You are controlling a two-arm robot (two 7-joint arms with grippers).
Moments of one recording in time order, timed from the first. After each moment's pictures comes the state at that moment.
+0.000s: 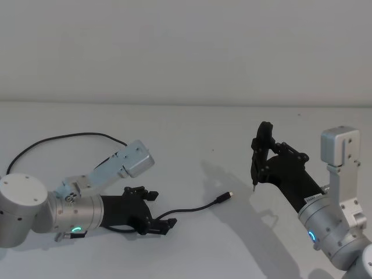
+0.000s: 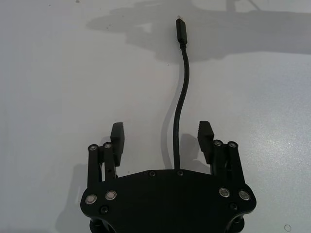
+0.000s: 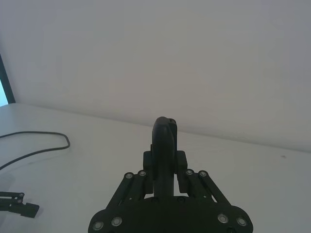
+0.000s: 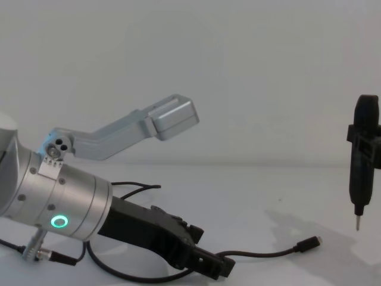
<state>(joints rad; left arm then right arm) -0.56 0.49 0.74 -1.47 -0.33 0.44 -0.64 -0.01 0.34 -0.23 -1.77 0.29 0.03 0.07</state>
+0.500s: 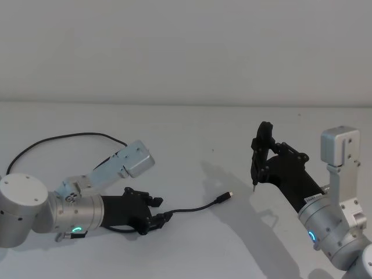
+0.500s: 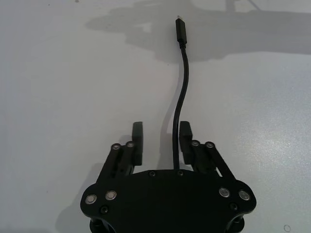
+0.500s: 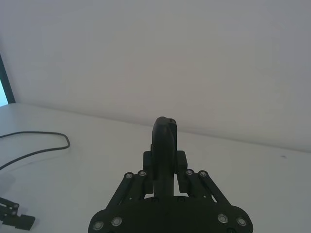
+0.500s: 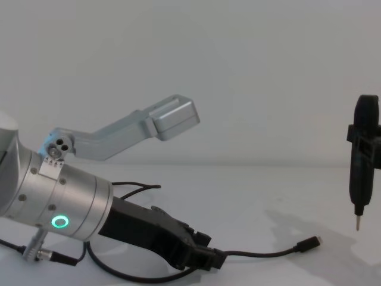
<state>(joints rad) -0.56 0.48 0.74 -1.47 -0.33 0.44 -0.64 -0.01 0.34 -0.23 -1.77 0.29 0.03 0.07</state>
